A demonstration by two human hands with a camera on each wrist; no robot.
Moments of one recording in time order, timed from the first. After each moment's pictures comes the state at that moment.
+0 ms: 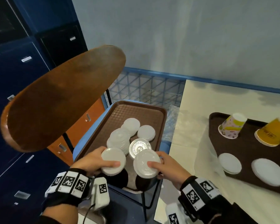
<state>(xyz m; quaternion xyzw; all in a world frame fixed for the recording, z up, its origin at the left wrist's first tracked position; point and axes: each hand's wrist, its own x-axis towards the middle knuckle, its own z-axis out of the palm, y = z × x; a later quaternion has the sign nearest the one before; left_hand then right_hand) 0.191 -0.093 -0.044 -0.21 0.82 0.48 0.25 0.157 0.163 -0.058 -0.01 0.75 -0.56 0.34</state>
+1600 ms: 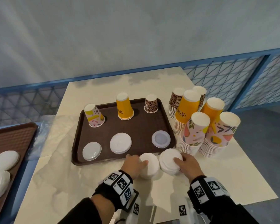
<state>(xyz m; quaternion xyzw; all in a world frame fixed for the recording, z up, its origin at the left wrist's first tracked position) 0.171 0.485 -0.099 0.06 0.91 0.26 0.31 0.232 0.672 -0.118 0.32 0.80 -0.50 0.07</state>
